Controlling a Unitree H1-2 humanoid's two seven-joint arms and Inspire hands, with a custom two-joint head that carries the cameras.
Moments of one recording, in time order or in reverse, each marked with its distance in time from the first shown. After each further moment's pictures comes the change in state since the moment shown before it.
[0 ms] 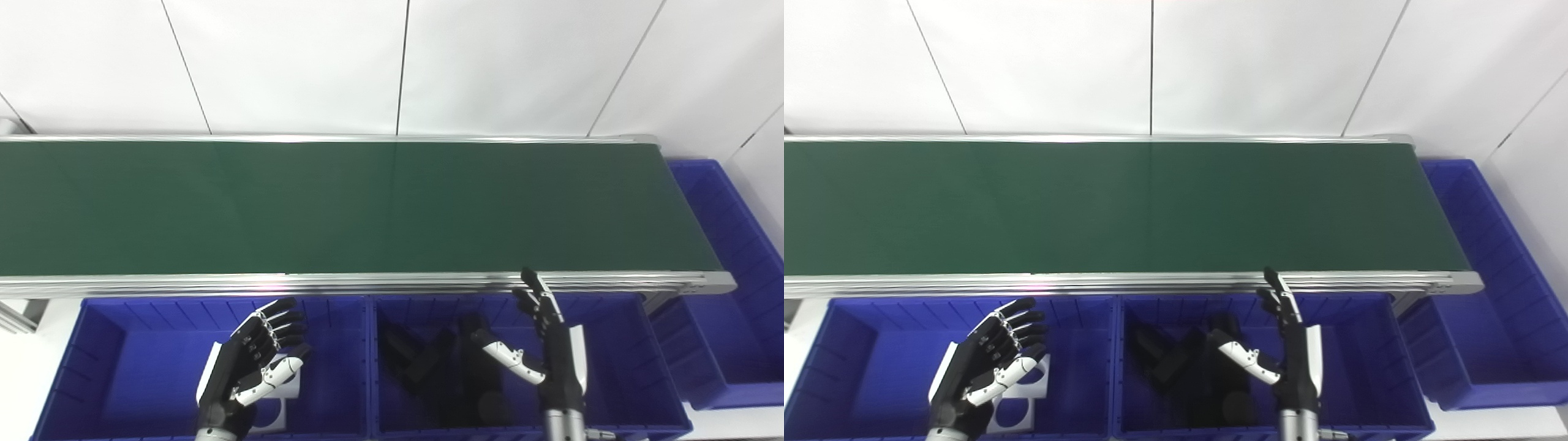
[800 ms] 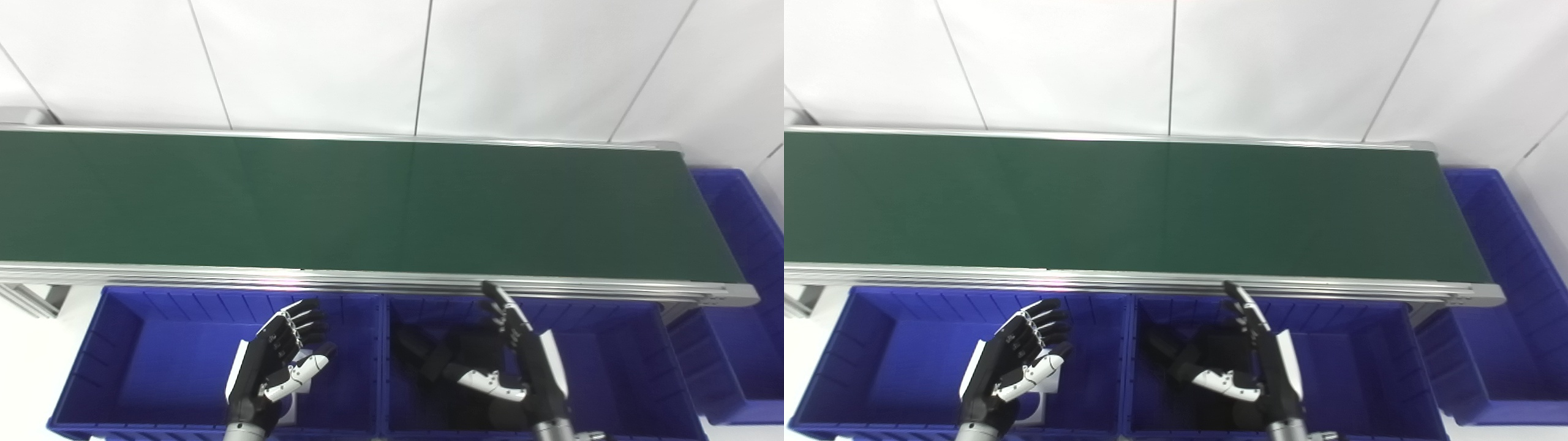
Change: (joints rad) left arm -0.020 -0.051 0.010 0.092 0.069 -0.103 0.056; right arm -0.013 -0.047 0.138 -0.009 0.045 -0.006 0.178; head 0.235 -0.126
